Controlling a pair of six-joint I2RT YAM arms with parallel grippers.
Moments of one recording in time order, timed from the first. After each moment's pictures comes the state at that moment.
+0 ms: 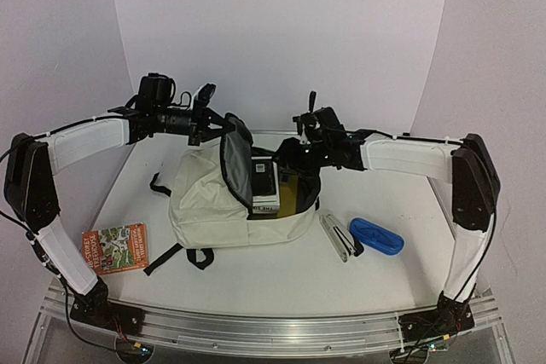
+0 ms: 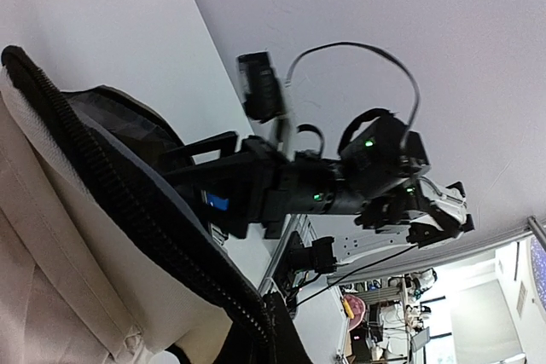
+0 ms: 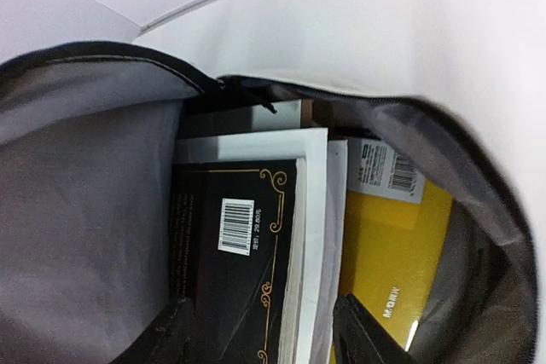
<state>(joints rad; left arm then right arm) -0.42 1.65 1.36 -0.11 0.99 -0.73 0.75 1.93 1.51 -0.23 -0.03 0.75</state>
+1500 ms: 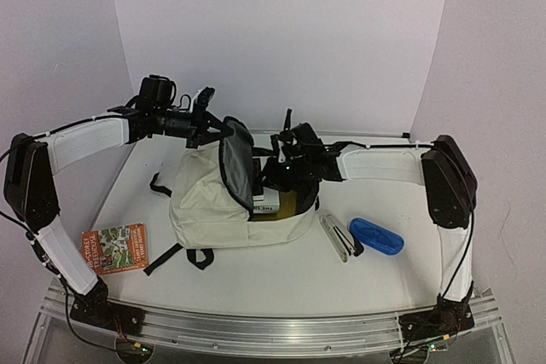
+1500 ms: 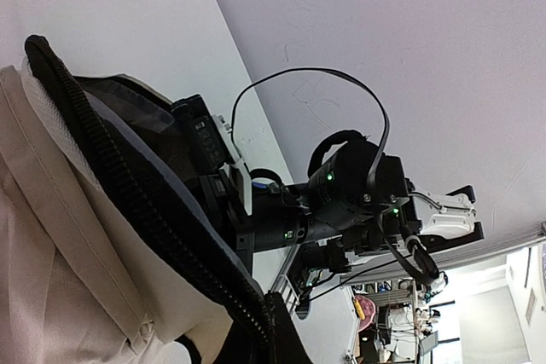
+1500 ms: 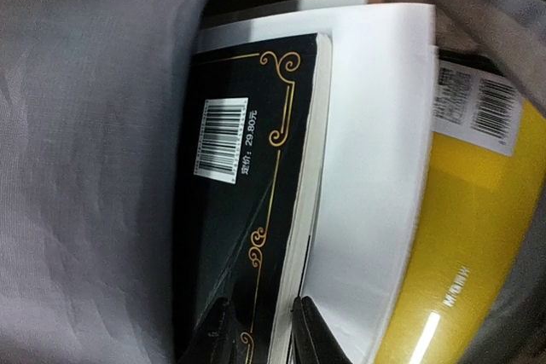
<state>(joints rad) -0.41 1.65 1.36 -0.18 0.95 -0.68 0.80 2.07 1.57 -0.21 -0.19 0.72</state>
